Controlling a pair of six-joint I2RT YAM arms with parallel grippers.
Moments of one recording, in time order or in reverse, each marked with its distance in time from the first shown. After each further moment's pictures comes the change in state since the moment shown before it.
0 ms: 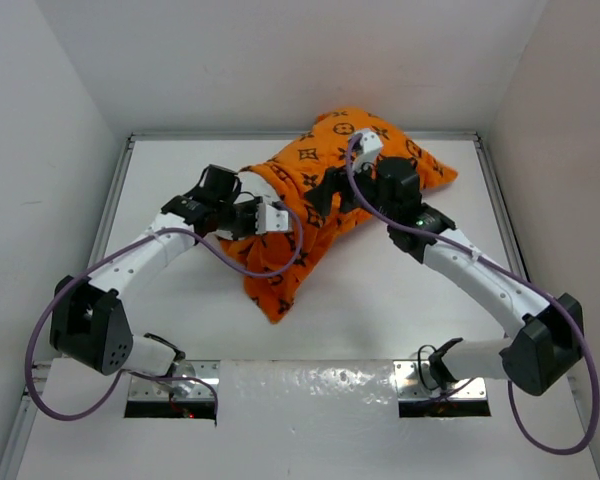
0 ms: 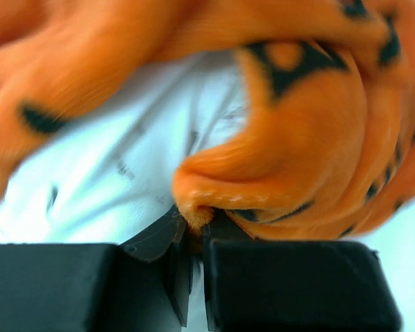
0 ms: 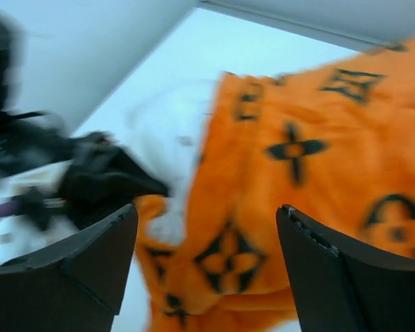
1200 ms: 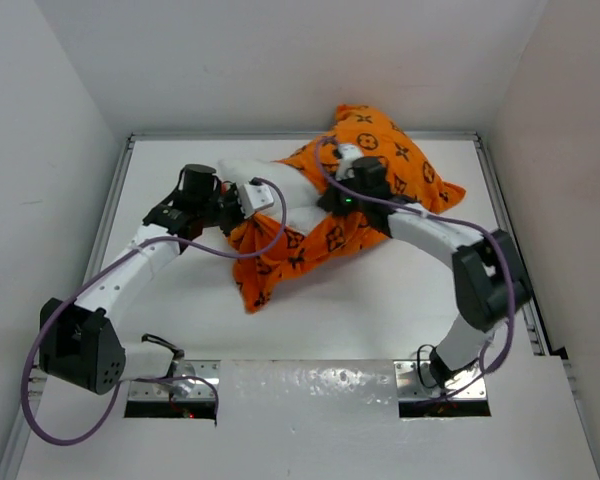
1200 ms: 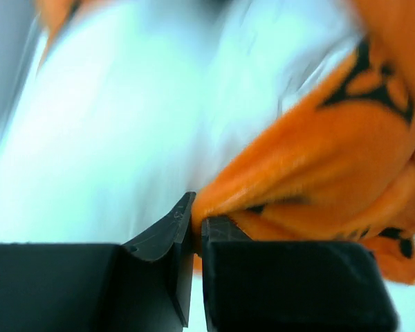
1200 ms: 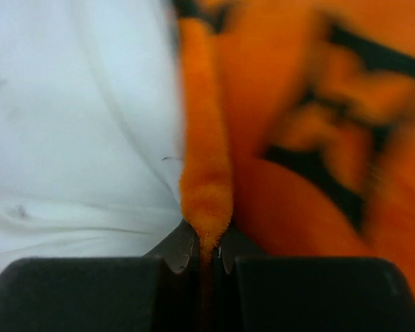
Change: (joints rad) left arm 0.072 -0.098 -0.100 0.196 -0.106 -0.351; right arm -0.065 0.472 0.137 -0.016 -0.019 -0.061
